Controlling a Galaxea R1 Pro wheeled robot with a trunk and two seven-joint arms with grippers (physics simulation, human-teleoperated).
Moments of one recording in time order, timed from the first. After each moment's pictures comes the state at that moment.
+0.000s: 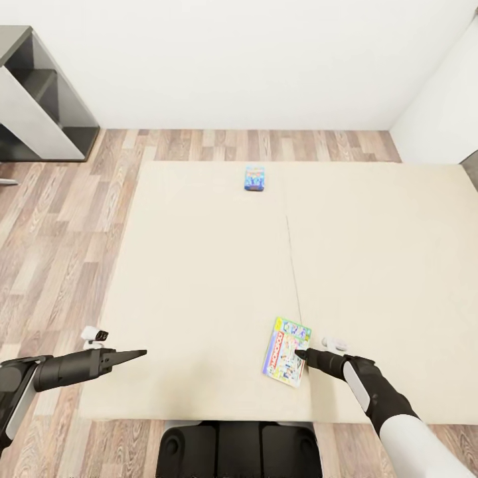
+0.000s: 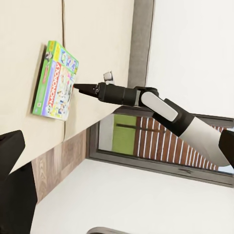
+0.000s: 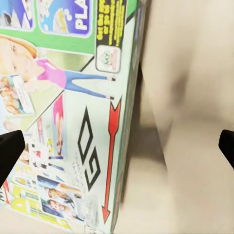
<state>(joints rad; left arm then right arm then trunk) -0.41 0.37 0.23 -1.21 0.17 0.93 -1.57 -0.64 -0.09 -0.08 -0.65 -0.24 0.49 0.28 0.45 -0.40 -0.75</state>
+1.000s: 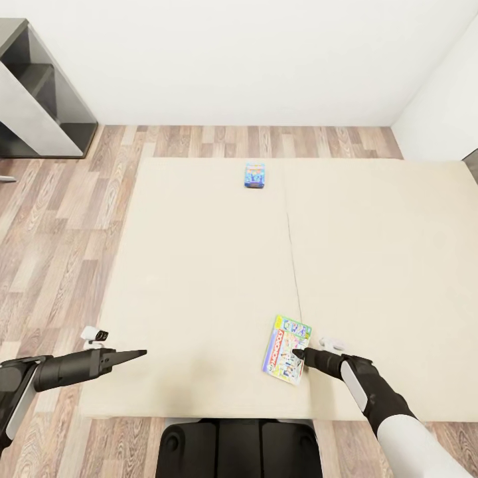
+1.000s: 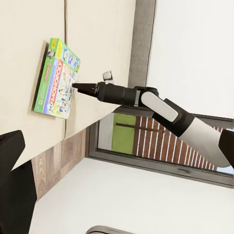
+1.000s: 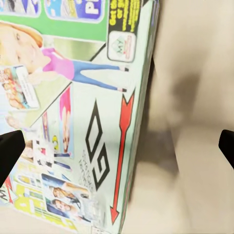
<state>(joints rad) -0.41 0.37 0.23 -1.21 0.17 0.93 -1.57 -0.63 -0.07 -0.08 -0.66 -0.24 0.49 0.28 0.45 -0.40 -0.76</state>
